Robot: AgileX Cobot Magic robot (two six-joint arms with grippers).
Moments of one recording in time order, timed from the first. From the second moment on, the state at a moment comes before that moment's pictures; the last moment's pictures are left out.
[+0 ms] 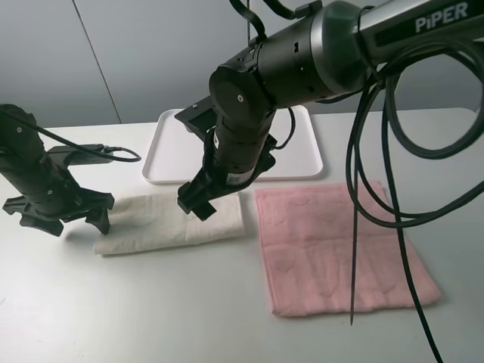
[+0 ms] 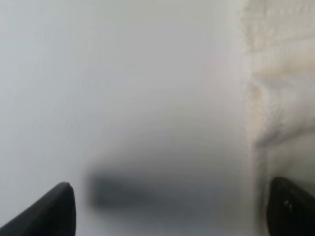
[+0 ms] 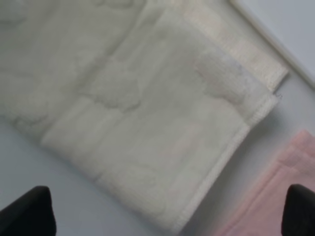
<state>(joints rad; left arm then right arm) -0.12 1.90 -0.87 0.04 0.53 -0.21 0.86 2.00 -1.34 -0.11 0.70 0.17</state>
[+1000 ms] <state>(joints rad) -0.12 1.93 -0.89 0.03 0.53 -0.21 0.80 2.00 -1.36 0.04 0.77 0.06</state>
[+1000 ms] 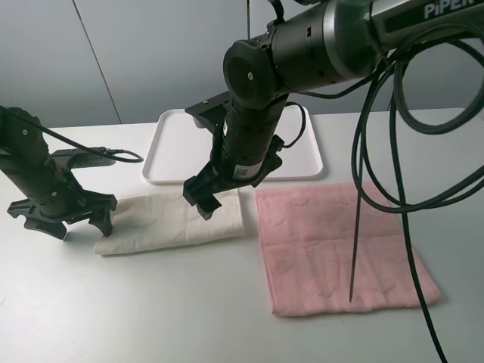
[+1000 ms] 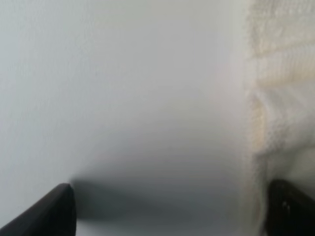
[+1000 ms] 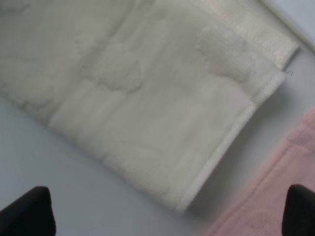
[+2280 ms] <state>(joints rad) -0.12 1.93 -0.89 0.03 0.54 -0.22 0.71 2.26 -1.56 0.10 0.85 0.09</state>
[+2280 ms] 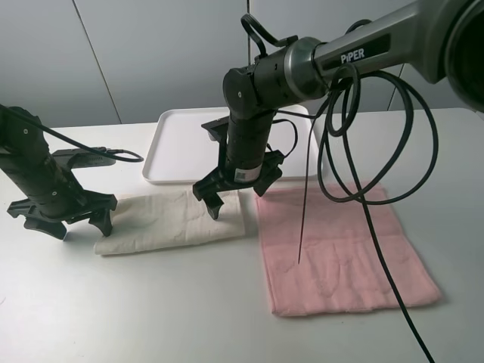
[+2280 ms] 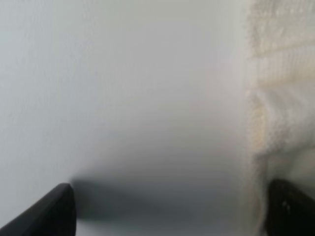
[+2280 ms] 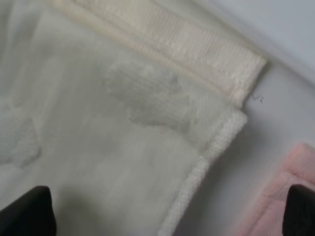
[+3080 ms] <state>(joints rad) -0.12 1.93 -0.89 0.03 0.54 -0.22 0.71 2.26 -1.57 0.20 0.82 0.07</state>
